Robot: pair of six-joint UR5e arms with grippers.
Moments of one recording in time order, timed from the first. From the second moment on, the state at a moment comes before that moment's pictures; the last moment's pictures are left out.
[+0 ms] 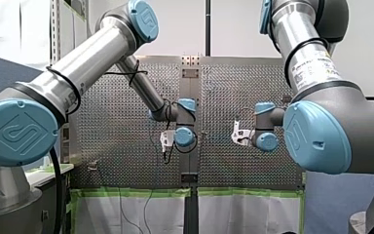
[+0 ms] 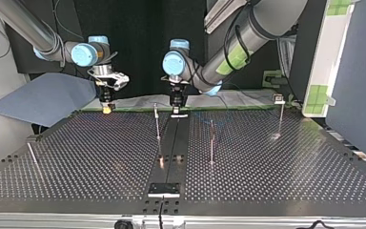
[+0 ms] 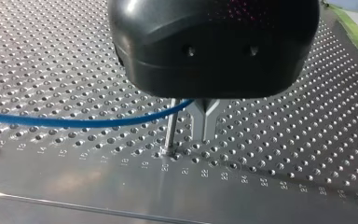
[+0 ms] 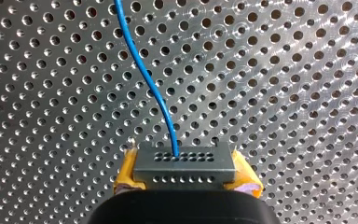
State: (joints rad) left arm -0.62 -2.34 -1.52 -2.53 -2.07 -1.71; right arm 1.86 -0.90 1.79 -0.88 1.46 1.69
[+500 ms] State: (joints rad) left arm -0.60 -2.34 -1.47 -2.56 -2.07 -1.71; right arm 1.86 -0.90 1.78 -0.88 1.46 1.69
